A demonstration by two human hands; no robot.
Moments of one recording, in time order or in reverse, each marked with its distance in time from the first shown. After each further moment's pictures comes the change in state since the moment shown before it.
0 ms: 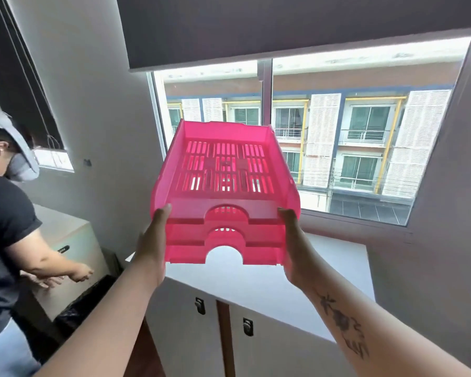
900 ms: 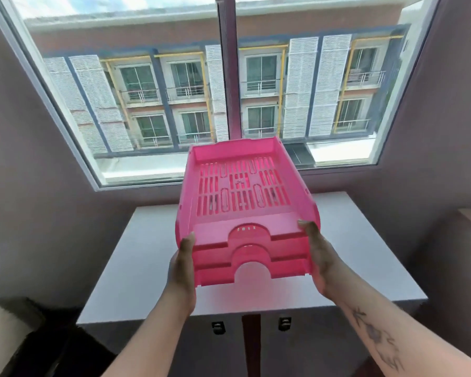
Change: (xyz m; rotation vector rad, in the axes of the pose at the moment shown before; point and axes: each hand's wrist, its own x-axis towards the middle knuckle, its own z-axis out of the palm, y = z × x) left_hand 0.175 -0.134 -0.017 0.025 -0.474 -0.352; right_hand 0.074 0.118 0.008 -0.080 0.514 0.031
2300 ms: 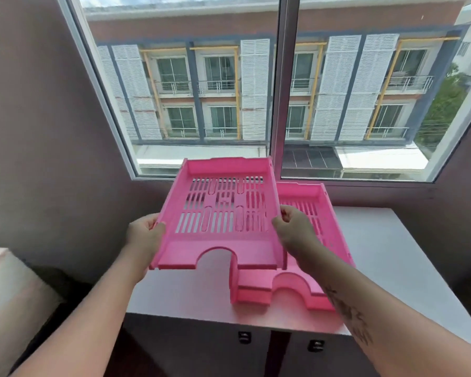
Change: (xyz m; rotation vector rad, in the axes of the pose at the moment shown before) left_hand 0.047 0.089 -0.123 0.581 0.381 0.164; right_hand 0.035 -0.035 0.132 -0.544 -0.032 -0.110
